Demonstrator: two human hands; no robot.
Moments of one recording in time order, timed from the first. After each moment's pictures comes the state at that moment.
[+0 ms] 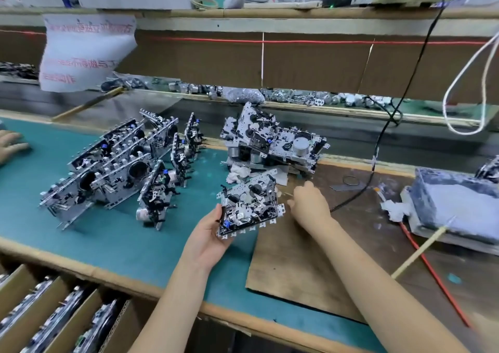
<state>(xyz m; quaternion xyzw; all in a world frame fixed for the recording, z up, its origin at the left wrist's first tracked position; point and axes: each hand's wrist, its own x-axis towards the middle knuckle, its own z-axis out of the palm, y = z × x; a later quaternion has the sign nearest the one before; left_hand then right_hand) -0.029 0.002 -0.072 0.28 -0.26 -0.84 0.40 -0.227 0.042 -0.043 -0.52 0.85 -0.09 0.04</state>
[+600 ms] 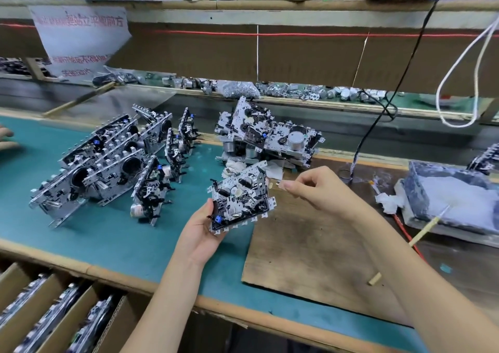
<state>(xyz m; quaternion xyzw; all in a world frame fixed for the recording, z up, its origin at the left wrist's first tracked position) -0.027 0.002 -0.070 0.26 -0.26 -0.84 0.41 -0.232 0.094 0.015 -0.58 0.67 -0.39 0.25</state>
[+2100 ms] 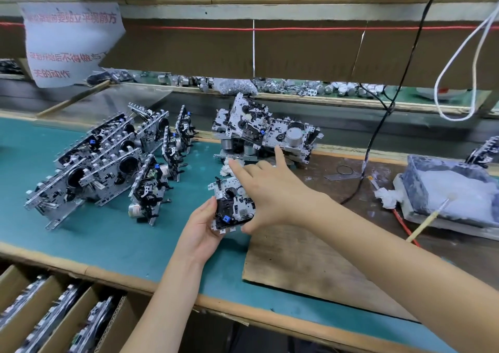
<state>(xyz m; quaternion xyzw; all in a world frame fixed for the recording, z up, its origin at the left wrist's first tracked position) -0.029 0.005 -0.066 0.25 -0.36 -0.81 0.40 -0.166 0.064 0.027 -0.77 0.64 0.05 -0.09</state>
